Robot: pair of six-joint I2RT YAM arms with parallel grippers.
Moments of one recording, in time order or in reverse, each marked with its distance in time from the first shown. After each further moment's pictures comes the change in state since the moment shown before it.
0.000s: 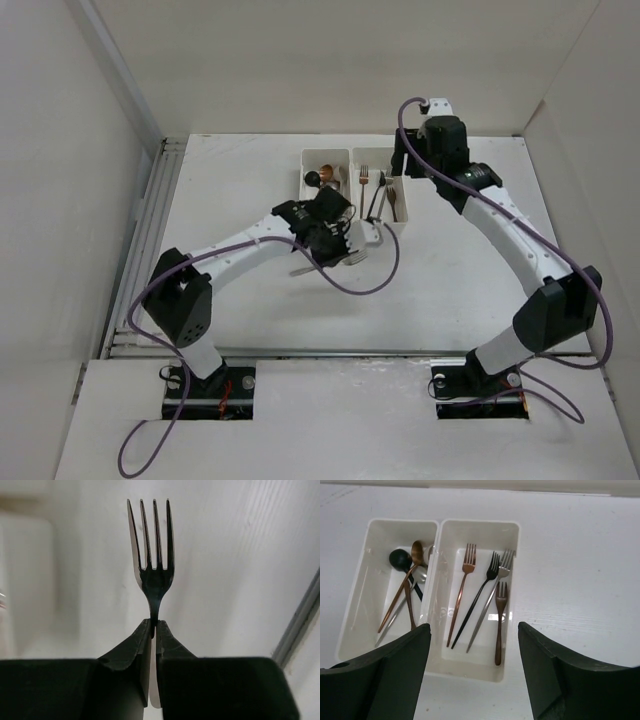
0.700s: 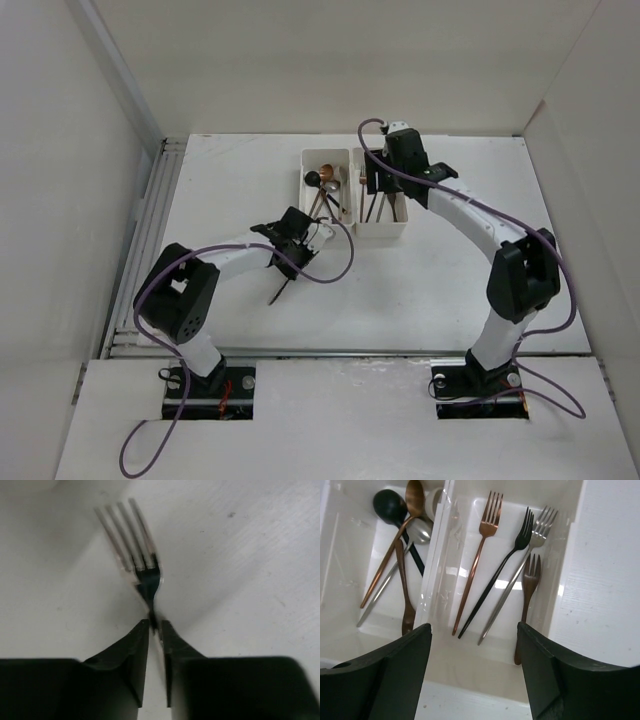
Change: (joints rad) left arm 0.208 0.016 -0.315 0.325 -0.187 -0.296; right arm 0.064 0.224 0.021 -0.010 -0.027 -0.007
